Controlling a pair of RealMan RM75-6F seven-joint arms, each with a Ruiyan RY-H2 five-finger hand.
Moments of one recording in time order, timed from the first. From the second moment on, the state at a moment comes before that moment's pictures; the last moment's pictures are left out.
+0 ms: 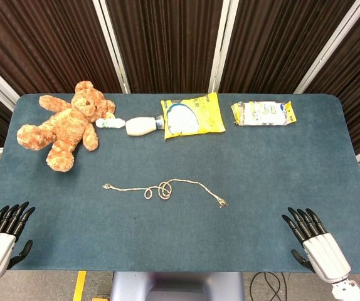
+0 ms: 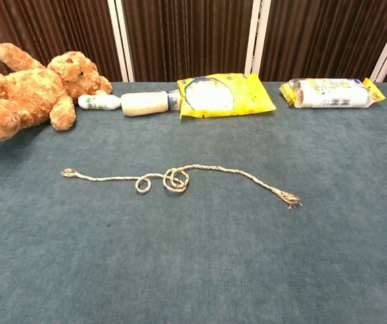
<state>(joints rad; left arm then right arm) -0.03 -1.15 0.08 -1.48 1.72 1.59 0.03 0.03 -1.22 -0.14 -1.44 -1.85 1.58 -0.07</state>
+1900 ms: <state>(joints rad) -0.56 -1.71 -0.15 -1.08 1.38 0.99 0.09 0.06 -1.25 -0.10 -1.43 -1.74 1.48 -0.12</state>
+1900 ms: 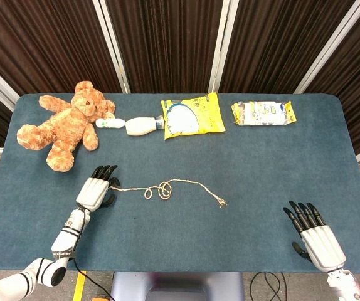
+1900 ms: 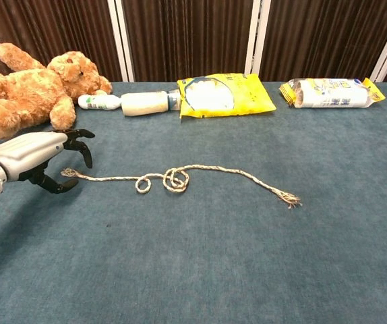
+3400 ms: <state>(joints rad) -0.60 -1.79 -0.12 -0.88 1.37 0.99 0.03 0.07 -1.27 -0.10 -1.42 -1.73 1.47 -0.13</state>
